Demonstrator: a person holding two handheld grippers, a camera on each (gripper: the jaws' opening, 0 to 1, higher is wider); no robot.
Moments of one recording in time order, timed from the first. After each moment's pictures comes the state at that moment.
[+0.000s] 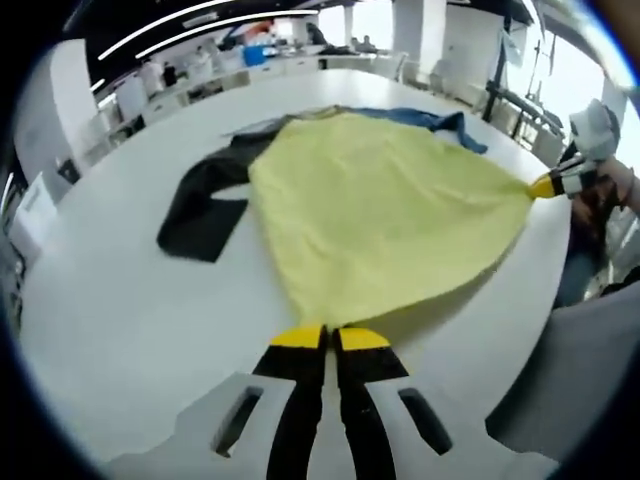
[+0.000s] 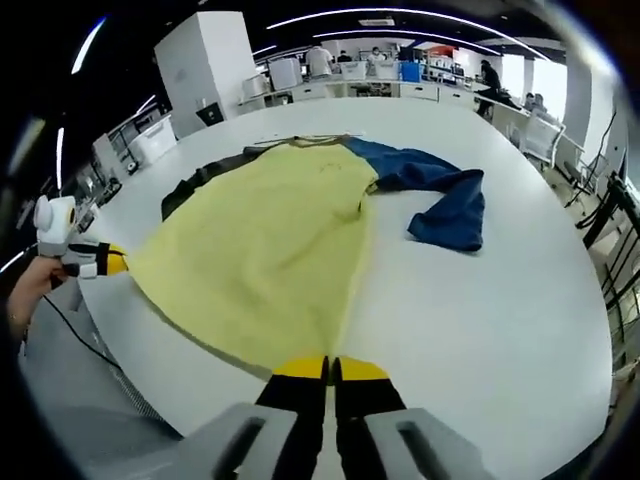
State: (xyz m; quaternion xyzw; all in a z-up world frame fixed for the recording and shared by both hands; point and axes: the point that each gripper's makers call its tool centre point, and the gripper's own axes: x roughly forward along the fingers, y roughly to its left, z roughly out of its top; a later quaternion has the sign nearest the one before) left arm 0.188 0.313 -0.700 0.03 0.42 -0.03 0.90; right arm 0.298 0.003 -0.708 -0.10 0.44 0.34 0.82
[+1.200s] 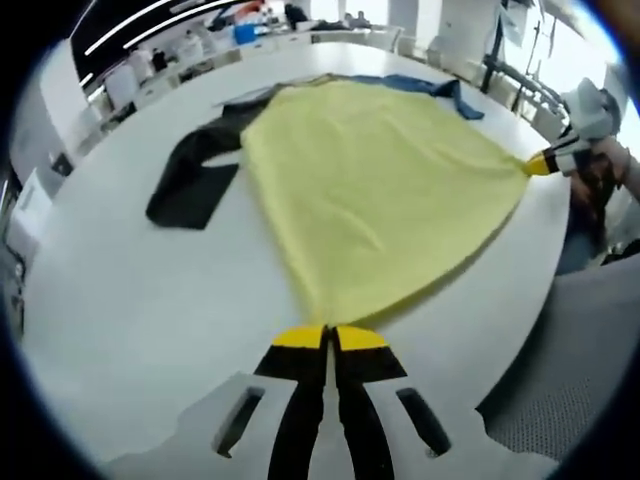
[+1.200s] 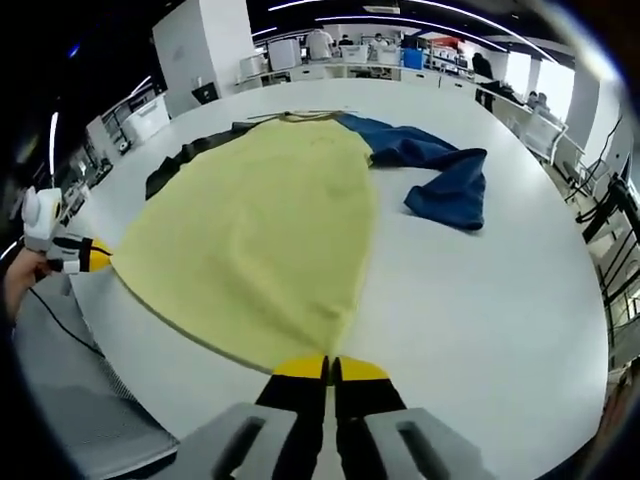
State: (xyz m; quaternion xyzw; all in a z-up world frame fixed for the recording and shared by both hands) left arm 0.161 0.313 -0.723 0.02 0.47 -0.03 0.88; right arm 0.302 -0.010 -0.727 -0.13 0.46 0.32 0.82
